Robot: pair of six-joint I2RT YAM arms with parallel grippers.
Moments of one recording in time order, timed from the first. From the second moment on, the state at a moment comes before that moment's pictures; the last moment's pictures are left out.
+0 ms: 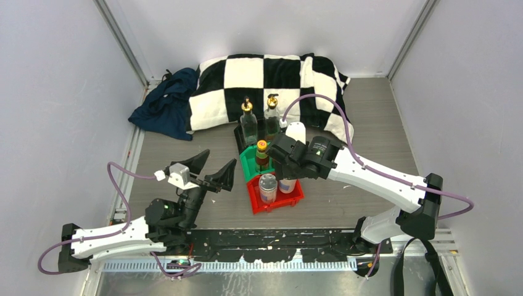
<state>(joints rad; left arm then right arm) -1.32 0.40 0.29 0.66 -0.85 0.12 1.08 1.41 1.42 -1.14 0.45 0.86</state>
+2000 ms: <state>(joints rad) -1.32 0.43 0.27 0.66 -0.86 0.11 1.02 1.41 1.30 -1.04 0.36 0.79</state>
